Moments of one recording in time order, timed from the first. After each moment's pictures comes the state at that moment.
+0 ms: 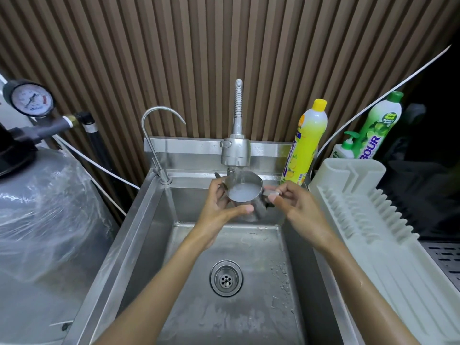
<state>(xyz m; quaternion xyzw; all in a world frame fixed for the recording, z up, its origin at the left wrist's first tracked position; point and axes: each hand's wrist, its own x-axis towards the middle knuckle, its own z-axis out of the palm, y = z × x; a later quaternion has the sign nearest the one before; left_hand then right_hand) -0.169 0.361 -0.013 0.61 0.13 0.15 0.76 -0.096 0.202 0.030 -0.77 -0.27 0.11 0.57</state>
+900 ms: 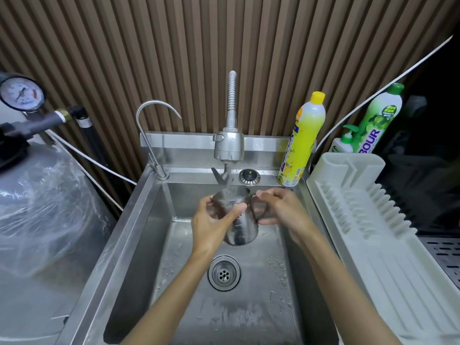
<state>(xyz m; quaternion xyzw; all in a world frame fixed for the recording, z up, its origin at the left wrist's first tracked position) -0.187 0.330 -0.020 0.68 0.31 0.26 0.61 -0.089 0.216 0.010 -0.73 -0.12 0.26 0.62</state>
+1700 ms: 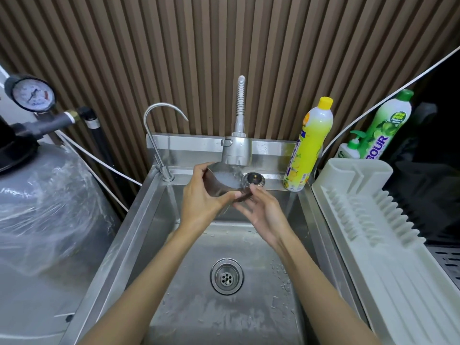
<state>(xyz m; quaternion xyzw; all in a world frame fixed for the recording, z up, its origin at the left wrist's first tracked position) -0.180 0.373 0.020 0.79 0.22 0.31 0.47 -0.090 0.261 -0.018 -0.41 -0.08 0.37 0.83</state>
